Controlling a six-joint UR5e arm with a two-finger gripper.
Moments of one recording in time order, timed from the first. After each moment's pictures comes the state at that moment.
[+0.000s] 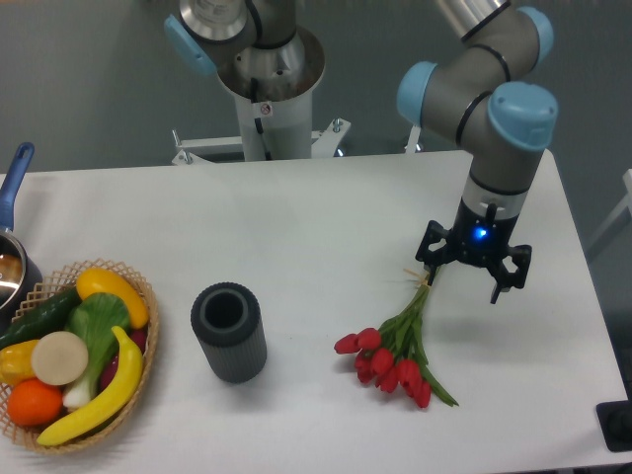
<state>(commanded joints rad) 2.74 -1.99 -1.65 -0.90 1.34 1.09</state>
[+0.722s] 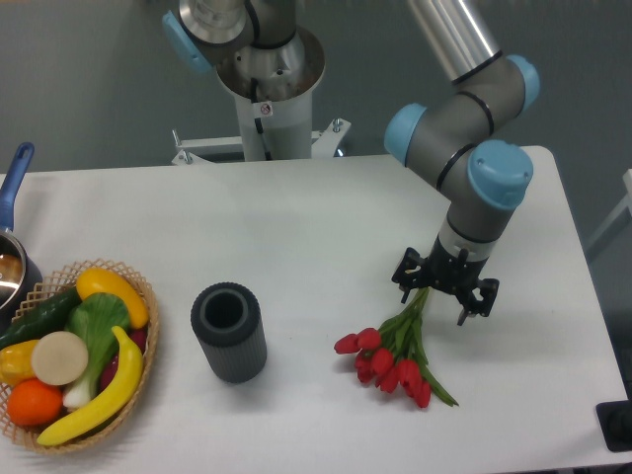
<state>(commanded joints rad) 2.71 -2.07 -1.66 -0.91 1.32 1.10</state>
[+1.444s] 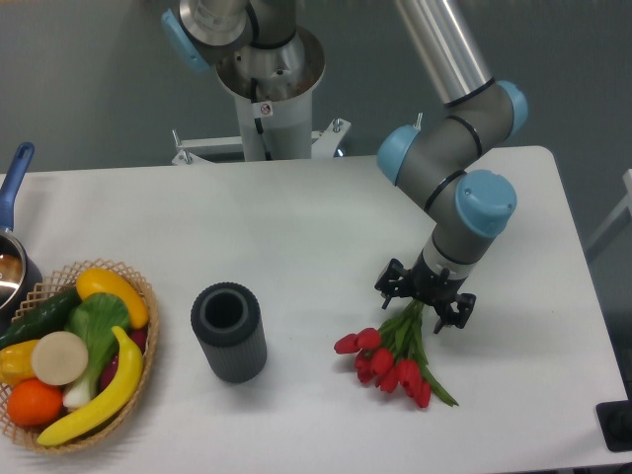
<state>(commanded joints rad) 2.68 -2.13 -1.69 -0.91 1.31 1.12</state>
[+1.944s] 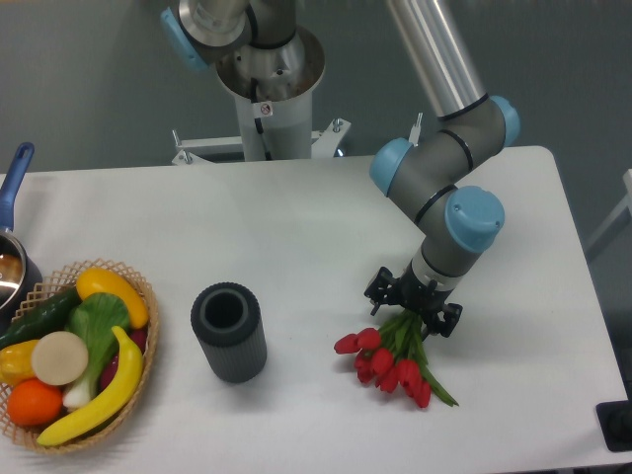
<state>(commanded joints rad) 2.67 -2.14 -1.68 -0.91 1.31 1.13</state>
